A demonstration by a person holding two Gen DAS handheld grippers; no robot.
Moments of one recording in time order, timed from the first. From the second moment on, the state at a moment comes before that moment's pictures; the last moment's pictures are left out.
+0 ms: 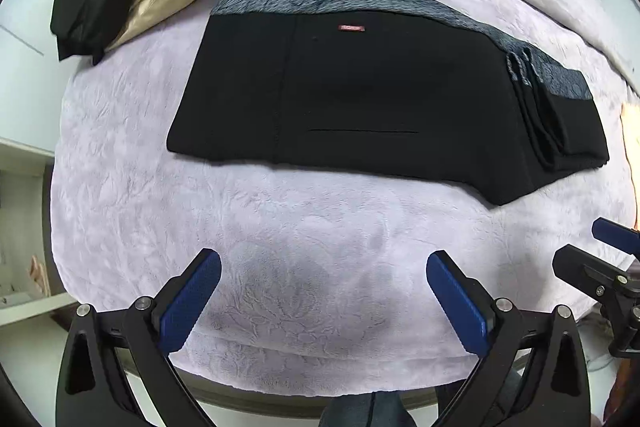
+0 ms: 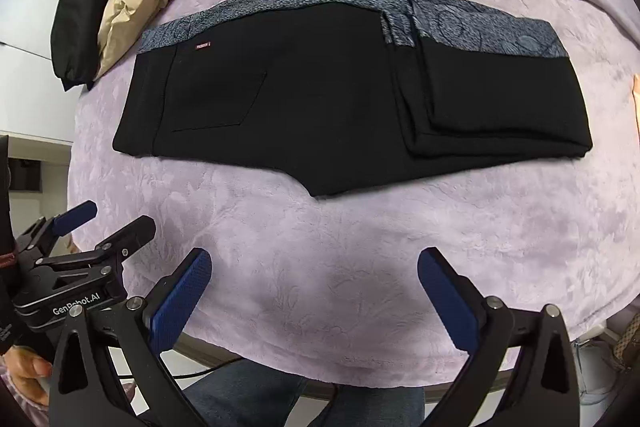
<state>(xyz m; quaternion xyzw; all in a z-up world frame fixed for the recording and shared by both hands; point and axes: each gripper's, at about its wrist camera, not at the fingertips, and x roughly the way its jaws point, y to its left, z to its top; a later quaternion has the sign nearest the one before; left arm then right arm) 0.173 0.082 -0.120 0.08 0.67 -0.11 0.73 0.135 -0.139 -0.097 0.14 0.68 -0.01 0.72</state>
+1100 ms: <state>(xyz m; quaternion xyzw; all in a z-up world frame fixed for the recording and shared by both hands) 0.221 0.077 -0.153 0.05 0.69 -0.01 0.72 0.179 -0.164 -0.124 0.08 0.70 0.02 0.71</state>
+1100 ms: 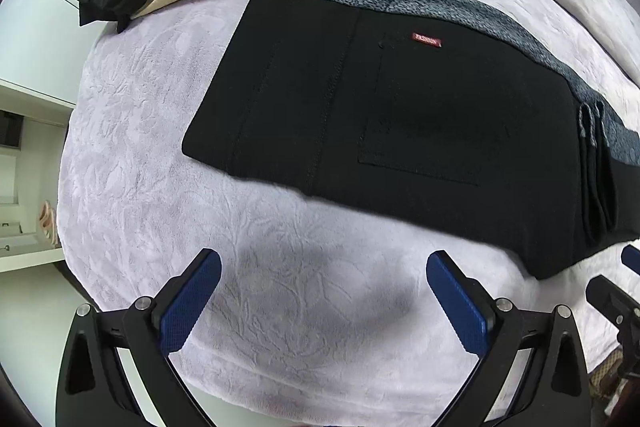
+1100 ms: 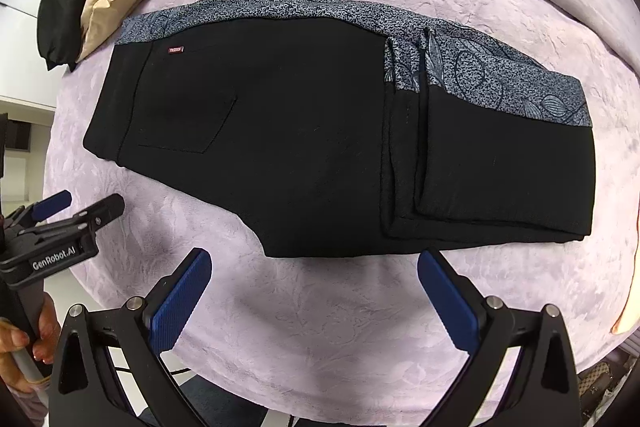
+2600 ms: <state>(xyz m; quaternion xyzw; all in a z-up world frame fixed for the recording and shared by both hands) 0.254 0.184 -0.217 -0.31 0.61 -0.10 0.72 0.212 -0.124 -0.192 0.02 0.68 0.08 0.73</state>
